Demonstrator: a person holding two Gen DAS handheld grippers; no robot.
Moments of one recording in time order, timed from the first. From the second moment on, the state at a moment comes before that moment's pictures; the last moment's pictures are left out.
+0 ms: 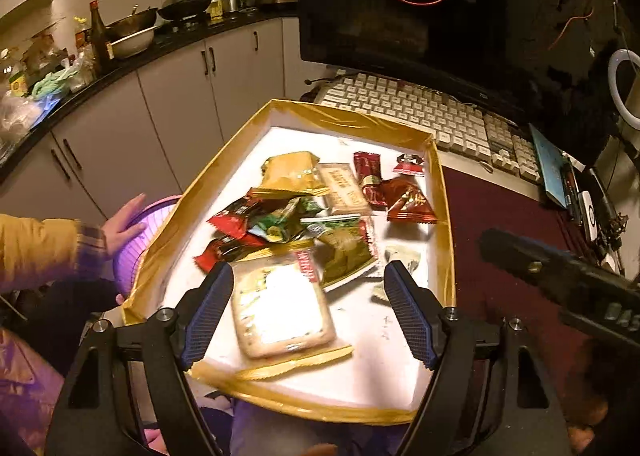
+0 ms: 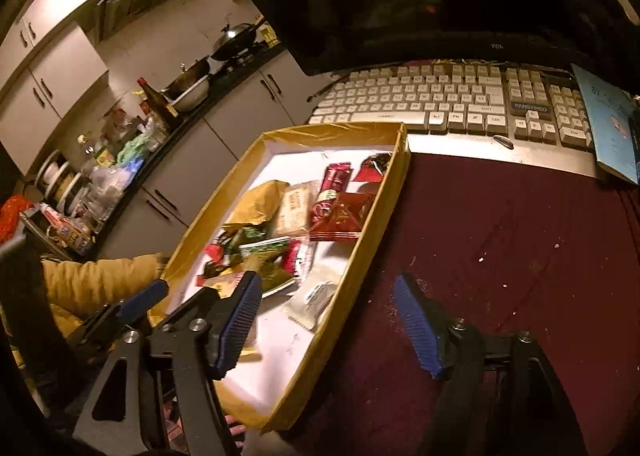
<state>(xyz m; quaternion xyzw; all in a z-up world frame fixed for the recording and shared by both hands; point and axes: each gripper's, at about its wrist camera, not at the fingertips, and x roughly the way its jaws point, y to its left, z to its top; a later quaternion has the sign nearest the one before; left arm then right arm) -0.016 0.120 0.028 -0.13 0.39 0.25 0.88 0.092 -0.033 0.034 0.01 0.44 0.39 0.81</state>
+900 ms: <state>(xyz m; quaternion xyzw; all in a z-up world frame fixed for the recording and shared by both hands) -0.038 0.140 0.028 -0.14 0.38 0.28 0.87 0.068 -0.001 0.028 -0.08 0.43 0.37 0.82</state>
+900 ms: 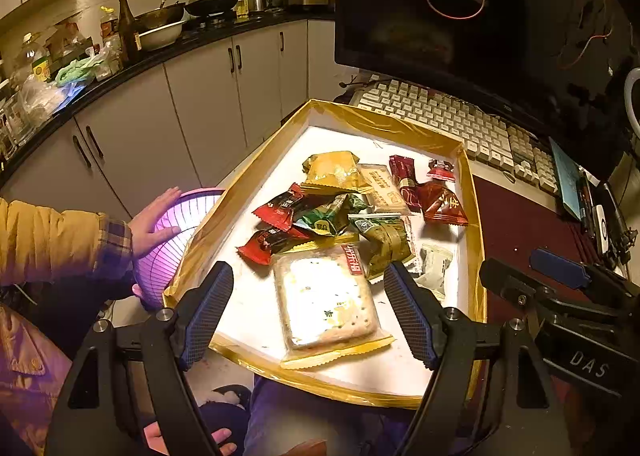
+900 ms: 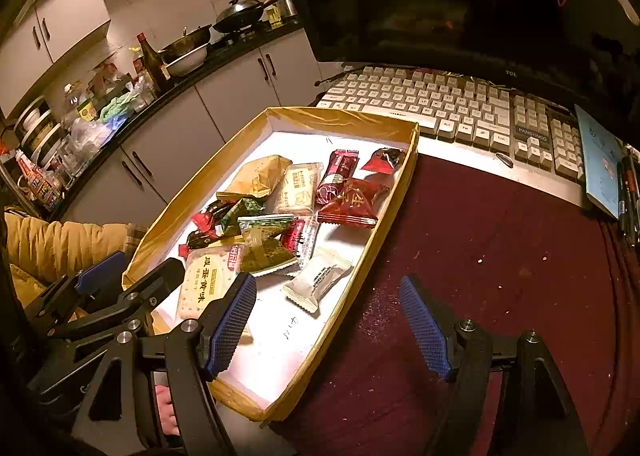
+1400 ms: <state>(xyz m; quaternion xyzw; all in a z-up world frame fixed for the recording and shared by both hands) -0.042 0.151 0.024 -0.15 0.38 0.27 0.87 0.071 0.004 0.022 -0.08 0.44 0.36 0.82</state>
